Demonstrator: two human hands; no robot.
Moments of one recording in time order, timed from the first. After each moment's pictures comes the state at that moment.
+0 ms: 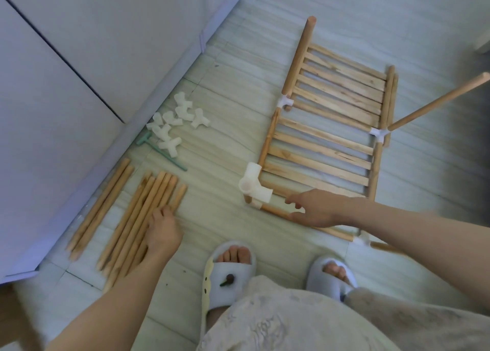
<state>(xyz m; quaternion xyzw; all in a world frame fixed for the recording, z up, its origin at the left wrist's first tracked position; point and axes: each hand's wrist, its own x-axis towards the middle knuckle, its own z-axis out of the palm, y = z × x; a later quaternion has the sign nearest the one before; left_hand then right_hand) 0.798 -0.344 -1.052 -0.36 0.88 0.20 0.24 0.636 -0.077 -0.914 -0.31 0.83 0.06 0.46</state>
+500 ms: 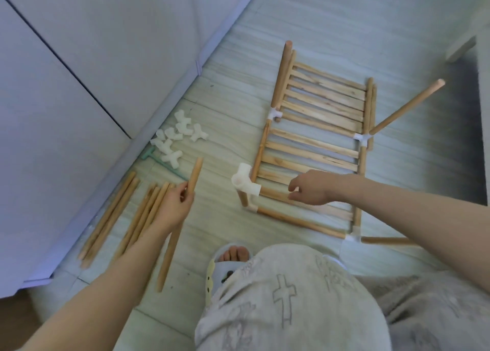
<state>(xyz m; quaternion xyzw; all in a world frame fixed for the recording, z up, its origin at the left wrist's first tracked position) 0.755 -0.344 -0.989 -0.25 0.86 0.45 0.06 0.629 -0.081 -0.866 -0.29 0.86 0.09 0.41</state>
